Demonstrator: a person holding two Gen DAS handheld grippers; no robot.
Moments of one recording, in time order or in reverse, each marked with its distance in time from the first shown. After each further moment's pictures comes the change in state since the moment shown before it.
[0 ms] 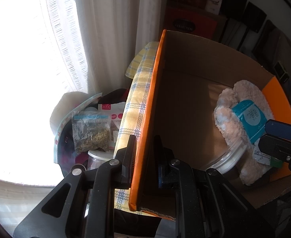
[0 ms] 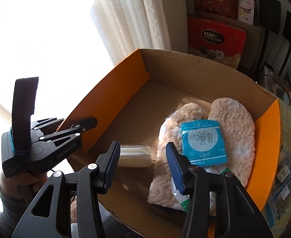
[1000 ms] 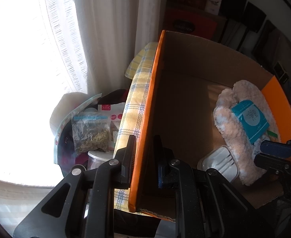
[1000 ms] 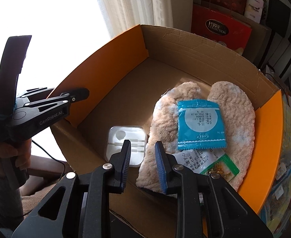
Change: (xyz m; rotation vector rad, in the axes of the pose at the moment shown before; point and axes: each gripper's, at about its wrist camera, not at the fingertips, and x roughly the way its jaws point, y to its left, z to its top) left arm 0.002 -0.007 0.003 -0.003 -0.001 -0.005; right arm 0.008 -0.001 -0.028 -0.081 0.093 -0.048
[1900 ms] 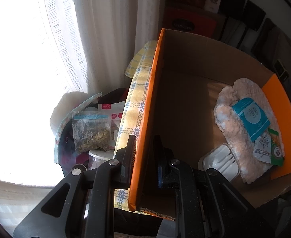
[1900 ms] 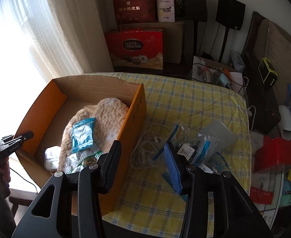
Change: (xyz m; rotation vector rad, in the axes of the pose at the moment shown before) left arm -0.004 0.007 -0.002 0.006 0.005 0.005; right arm -0.109 -0.162 -0.040 0.315 -0.171 -0.236
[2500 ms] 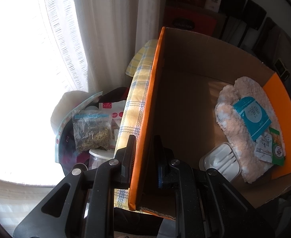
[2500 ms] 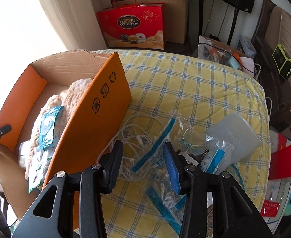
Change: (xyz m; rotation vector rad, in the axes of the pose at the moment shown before) left arm 0.000 -0.001 -0.001 -0.001 0.007 0.006; right arm 0.089 -0.030 0.000 -0.025 0.126 0.056
